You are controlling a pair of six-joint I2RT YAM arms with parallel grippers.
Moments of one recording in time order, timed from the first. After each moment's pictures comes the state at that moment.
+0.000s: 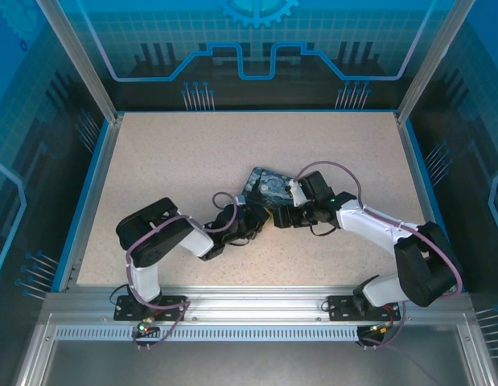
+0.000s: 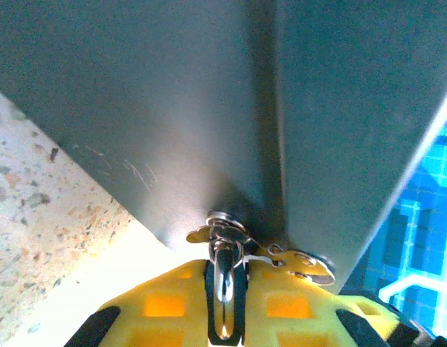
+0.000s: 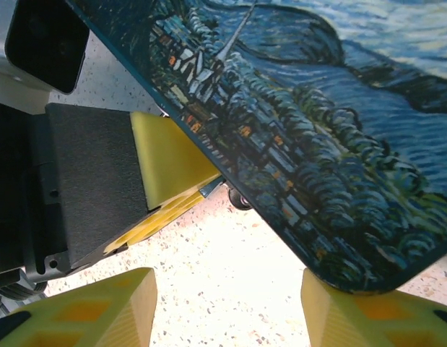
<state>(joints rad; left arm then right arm) -0.79 1.87 0.57 0.91 0.07 -1.56 0.52 1.41 0.79 -0.41 -0.38 0.39</state>
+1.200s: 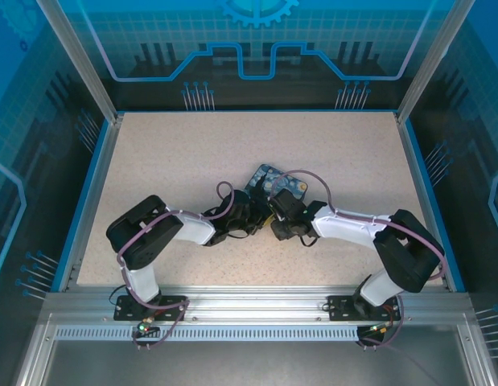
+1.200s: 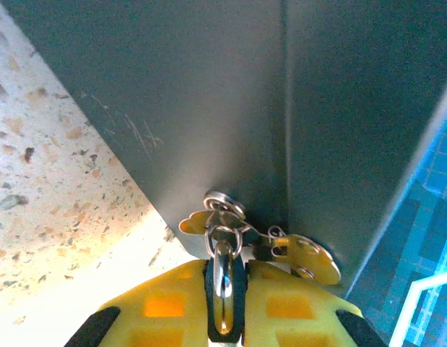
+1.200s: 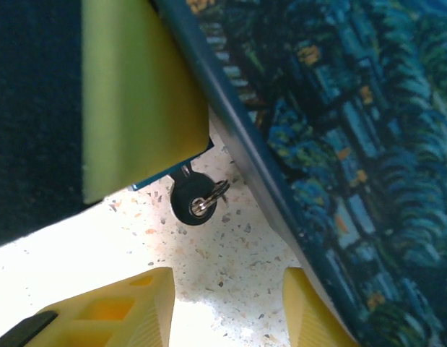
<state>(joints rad) -0.74 1.81 0.70 0.57 0.23 -1.53 0.78 1.54 0.83 -0.45 0.18 0.25</state>
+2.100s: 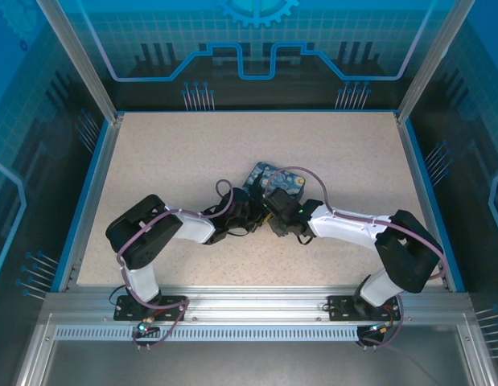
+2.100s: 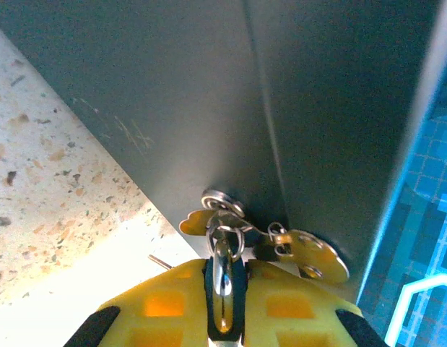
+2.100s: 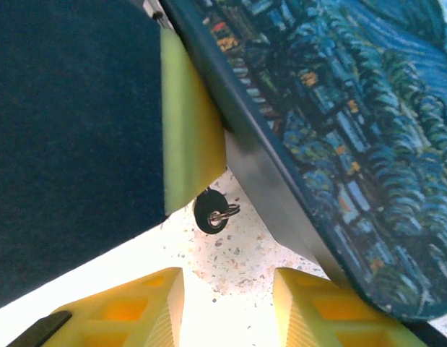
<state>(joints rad) -0.73 1.81 0.71 0.58 0.23 -1.53 0.82 1.55 0.89 -0.48 0.28 0.25</state>
